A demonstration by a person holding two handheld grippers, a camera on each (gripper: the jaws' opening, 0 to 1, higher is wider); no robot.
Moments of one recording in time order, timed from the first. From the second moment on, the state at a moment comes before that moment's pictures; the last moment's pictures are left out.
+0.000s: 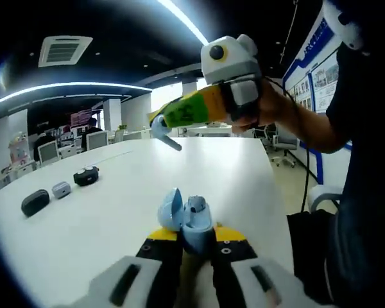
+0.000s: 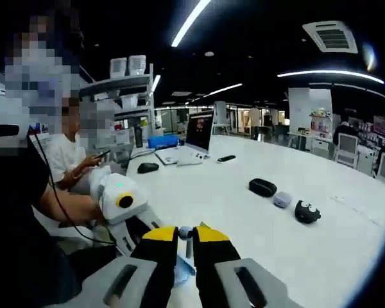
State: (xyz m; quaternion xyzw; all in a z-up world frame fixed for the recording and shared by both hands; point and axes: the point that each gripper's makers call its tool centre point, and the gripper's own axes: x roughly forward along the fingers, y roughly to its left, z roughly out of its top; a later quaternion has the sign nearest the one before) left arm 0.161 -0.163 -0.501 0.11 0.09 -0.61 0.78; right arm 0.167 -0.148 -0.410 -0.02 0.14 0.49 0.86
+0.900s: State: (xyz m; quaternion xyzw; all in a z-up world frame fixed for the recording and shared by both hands) left arm 0.158 -0.163 -0.503 0.10 0.12 -0.63 0.76; right arm 0.148 -0.121 -0.453 0.01 0.09 0.48 0.87
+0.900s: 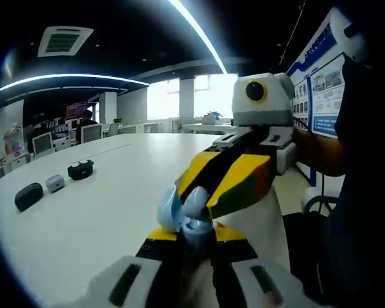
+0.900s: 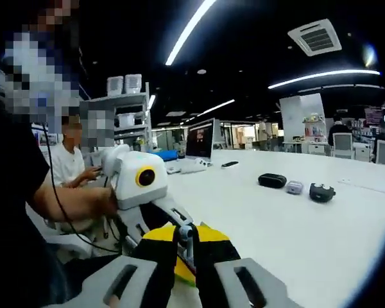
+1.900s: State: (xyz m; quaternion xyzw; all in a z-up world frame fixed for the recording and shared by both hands) left arm 0.159 -0.164 -0.504 0.09 0.12 -0.63 0.76; right arm 0.147 -0.122 -0.454 0.02 0.04 0.46 0.89
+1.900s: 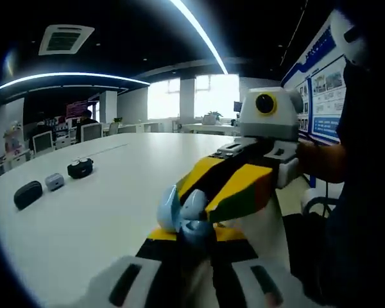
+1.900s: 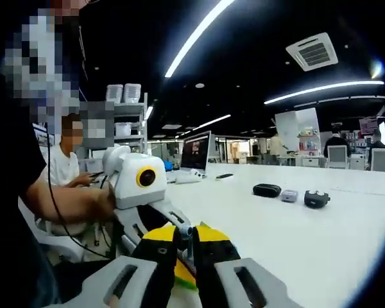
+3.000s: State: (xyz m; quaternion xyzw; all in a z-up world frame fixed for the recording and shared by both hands) left arm 0.161 -0.163 -0.504 0.09 0.13 -0.62 0.77; right arm 0.156 -0.226 -0.509 -0.18 0.30 0.40 0.84
